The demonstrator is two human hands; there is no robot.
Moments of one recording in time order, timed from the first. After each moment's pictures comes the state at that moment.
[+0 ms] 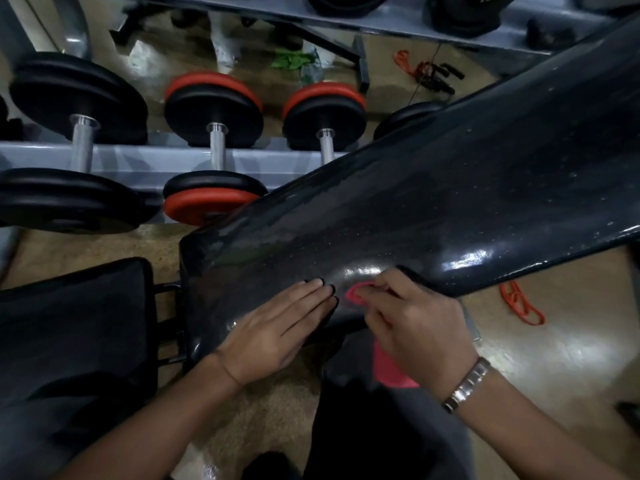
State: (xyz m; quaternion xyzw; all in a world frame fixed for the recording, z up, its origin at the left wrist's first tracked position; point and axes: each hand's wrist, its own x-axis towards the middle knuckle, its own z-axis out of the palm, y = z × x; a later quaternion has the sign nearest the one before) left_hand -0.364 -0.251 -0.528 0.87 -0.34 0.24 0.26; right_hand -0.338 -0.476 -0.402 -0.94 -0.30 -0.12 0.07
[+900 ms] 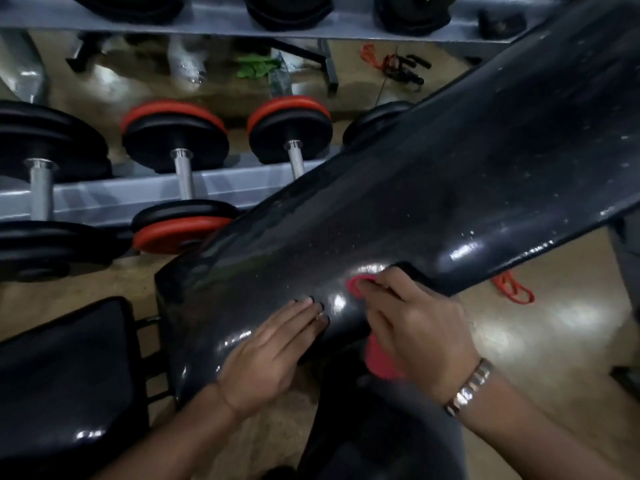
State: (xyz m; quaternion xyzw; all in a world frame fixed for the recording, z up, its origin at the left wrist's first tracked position) left_hand -0.349 -0.267 -0.522 0.87 -0.35 0.21 0.29; right_hand -0.324 -0.496 -0.382 -0.95 -0.25 -0.14 0.07
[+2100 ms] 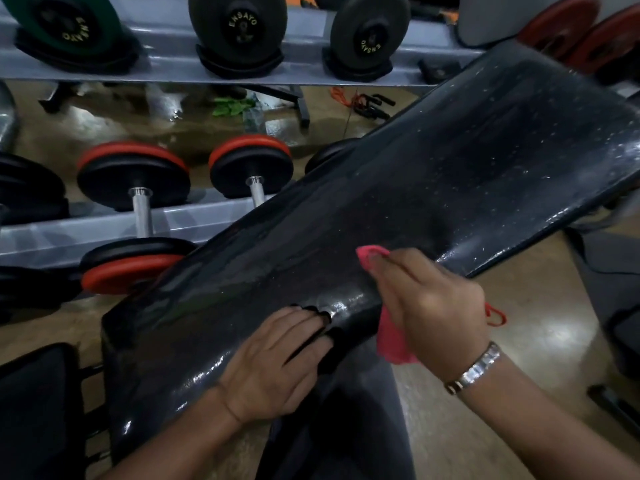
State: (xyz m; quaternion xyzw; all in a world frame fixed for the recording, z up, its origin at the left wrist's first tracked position) left_hand -0.305 -0.345 -0.480 0.82 -0.40 0.29 0.27; right_hand -0.285 -0.571 -0.348 -0.92 -0.23 -0.33 0.03
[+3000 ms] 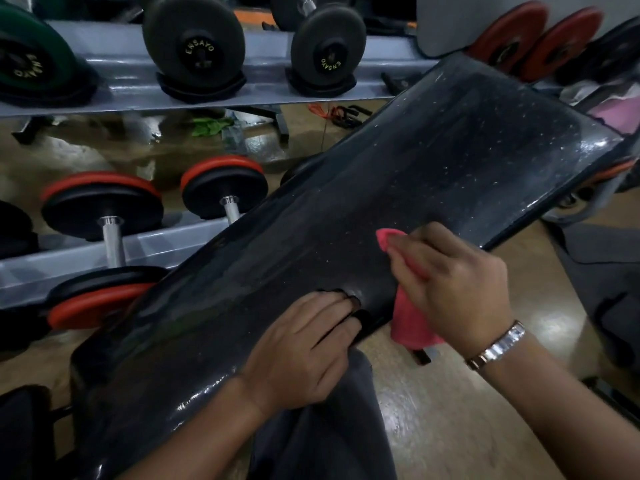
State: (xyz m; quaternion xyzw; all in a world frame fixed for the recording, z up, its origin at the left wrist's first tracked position) left_hand -0.273 -0.411 -0.423 0.80 -0.43 0.29 0.30; right_hand -0.261 -0.623 -0.317 -0.92 -0.17 -0.36 0.03
